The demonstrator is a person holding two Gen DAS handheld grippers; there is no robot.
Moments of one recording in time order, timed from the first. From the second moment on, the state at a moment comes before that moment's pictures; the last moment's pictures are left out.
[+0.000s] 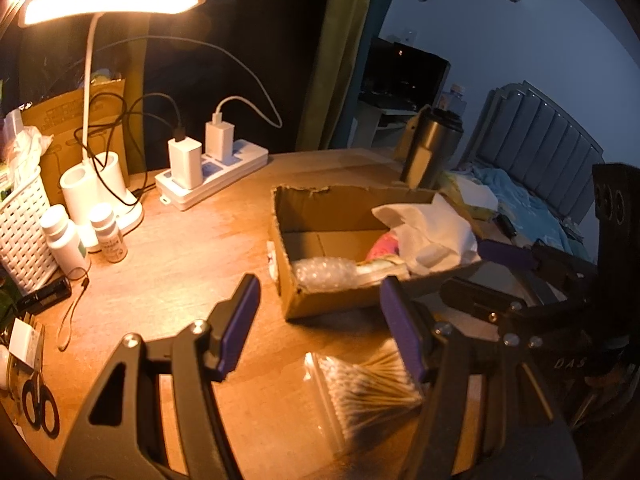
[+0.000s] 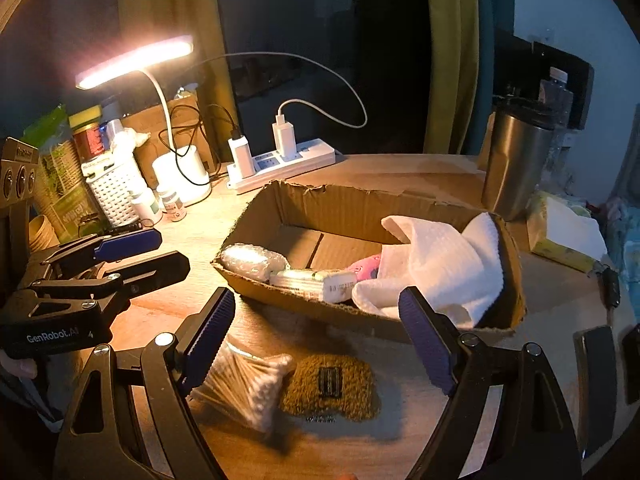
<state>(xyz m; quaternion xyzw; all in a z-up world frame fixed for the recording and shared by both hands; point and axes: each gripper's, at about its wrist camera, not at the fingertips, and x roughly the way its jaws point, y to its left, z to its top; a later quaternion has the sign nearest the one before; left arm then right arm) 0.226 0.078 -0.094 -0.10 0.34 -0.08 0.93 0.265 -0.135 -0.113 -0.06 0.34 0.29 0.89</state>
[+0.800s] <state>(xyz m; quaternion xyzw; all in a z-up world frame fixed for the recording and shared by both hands) 0.177 0.038 -0.101 -0.08 0.35 -0.08 0.93 0.214 -0.186 -0.128 -0.04 0.34 0.28 0.90</state>
